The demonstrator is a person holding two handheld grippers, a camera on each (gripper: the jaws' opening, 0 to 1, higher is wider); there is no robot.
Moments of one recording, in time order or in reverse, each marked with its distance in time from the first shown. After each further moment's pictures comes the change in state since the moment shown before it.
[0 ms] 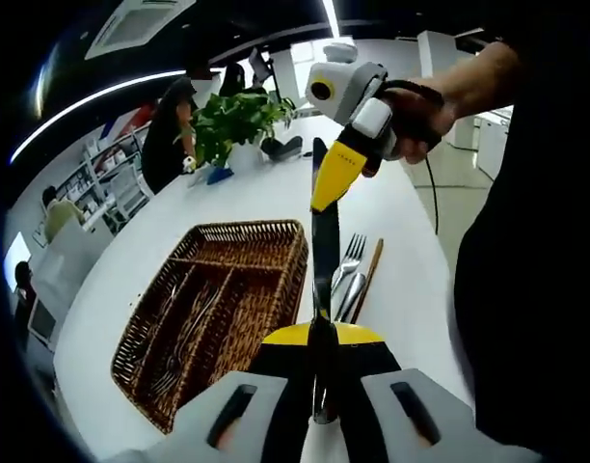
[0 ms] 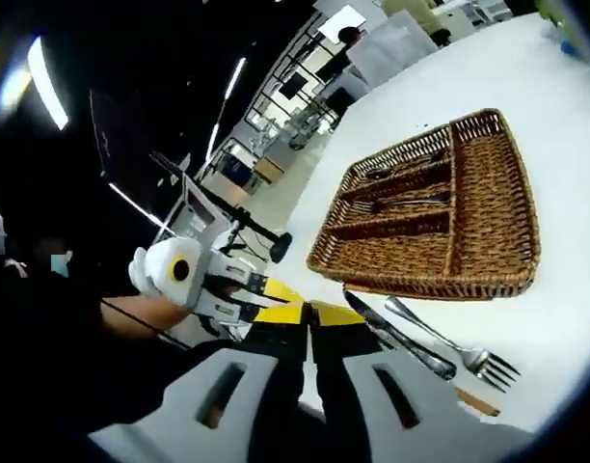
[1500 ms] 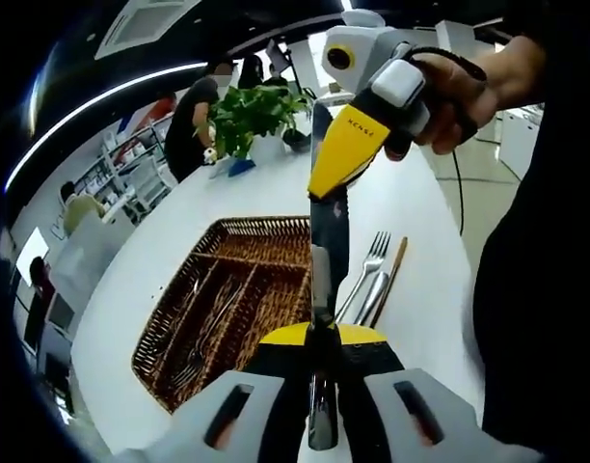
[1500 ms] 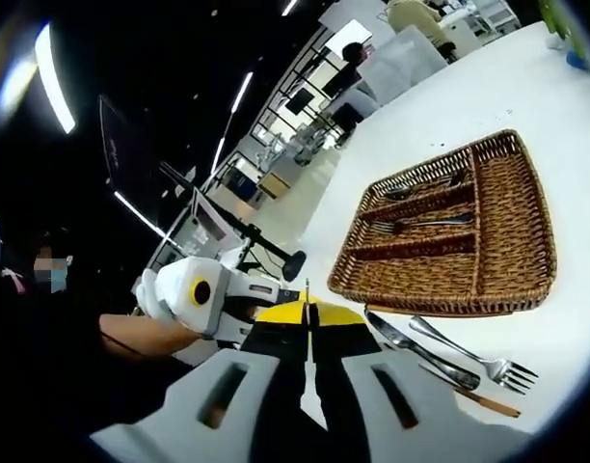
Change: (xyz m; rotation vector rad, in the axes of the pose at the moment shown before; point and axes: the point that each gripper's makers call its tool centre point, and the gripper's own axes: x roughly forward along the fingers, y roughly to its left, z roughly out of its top) left arm -0.006 0.019 0.009 -0.022 0.052 0.109; right arm 0.006 0.034 0.025 0.075 -0.073 0.047
